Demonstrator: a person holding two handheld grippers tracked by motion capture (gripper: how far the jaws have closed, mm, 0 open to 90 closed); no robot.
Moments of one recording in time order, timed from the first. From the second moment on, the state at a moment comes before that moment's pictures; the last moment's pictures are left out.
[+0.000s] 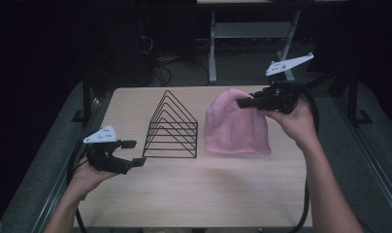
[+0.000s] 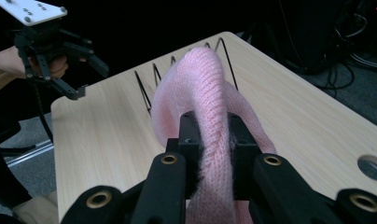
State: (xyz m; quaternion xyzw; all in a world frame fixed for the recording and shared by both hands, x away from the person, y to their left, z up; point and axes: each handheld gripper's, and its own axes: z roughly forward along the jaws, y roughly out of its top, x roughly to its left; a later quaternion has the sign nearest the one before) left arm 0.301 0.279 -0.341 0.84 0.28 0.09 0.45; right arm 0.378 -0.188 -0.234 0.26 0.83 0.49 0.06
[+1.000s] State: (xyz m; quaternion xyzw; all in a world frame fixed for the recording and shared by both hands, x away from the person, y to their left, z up) left arm 0.331 0.248 -0.296 0.85 0.22 0.06 0.47; right arm 0.382 -0.100 -0.179 0.16 0.84 0.51 0.05
